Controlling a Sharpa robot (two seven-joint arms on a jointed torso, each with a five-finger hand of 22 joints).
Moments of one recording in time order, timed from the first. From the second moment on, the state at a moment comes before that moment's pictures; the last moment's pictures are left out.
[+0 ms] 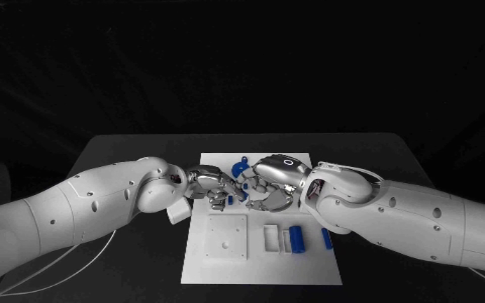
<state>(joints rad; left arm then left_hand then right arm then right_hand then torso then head) 1.28 -0.64 -0.12 1.20 -0.35 0.34 -0.10 0.98 0.01 0.64 -0.25 0.11 1.04 0.06 0.26 0.67 1.34 -0.07 1.08 0.68 1.21 -0.17 1.33 0.78 0.09 0.99 -0.15 1.11 1.31 1.25 -0.69 -0.10 1.52 -1.57 -0.34 0.14 1.13 -0.23 0.61 -0.21 0.17 0.85 0.14 0.28 0.44 1.02 0.03 1.15 1.09 1.24 -0.08 1.20 0.96 0.13 1.23 -0.08 1.03 1.31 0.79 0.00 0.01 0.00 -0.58</state>
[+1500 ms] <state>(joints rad) 1.28 -0.64 -0.12 1.21 -0.32 0.36 -0.09 0.97 0.00 0.65 -0.25 0.10 1.04 0.06 0.27 0.67 1.34 -0.07 1.08 0.67 1.21 -0.17 1.33 0.78 0.09 0.99 -0.15 1.11 1.31 1.25 -0.68 -0.11 1.51 -1.62 -0.37 0.10 1.12 -0.25 0.68 -0.19 0.06 0.99 0.10 0.35 0.48 1.03 -0.01 1.15 1.08 1.25 -0.11 1.19 0.97 0.16 1.23 -0.08 1.03 1.31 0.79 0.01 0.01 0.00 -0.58</state>
